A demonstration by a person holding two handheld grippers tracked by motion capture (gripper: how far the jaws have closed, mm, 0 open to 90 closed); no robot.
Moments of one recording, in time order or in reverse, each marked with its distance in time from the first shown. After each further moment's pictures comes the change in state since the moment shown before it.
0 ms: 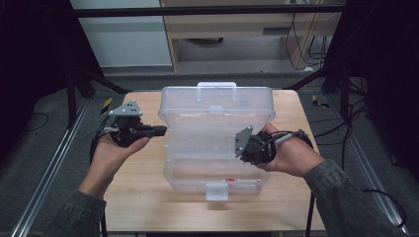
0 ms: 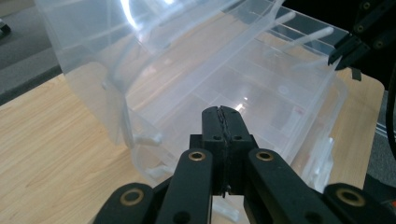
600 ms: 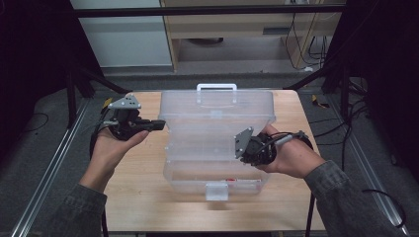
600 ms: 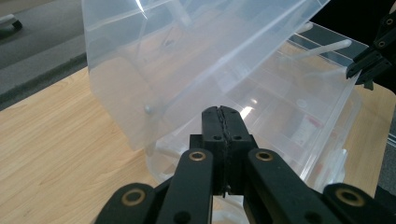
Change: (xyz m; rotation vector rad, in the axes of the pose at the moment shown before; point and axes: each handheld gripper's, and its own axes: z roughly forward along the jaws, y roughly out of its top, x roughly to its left) left arm 0.011 0.004 0.000 0.000 0.018 -0.027; right arm 0.003 -0.001 0.001 -0.005 0.007 0.003
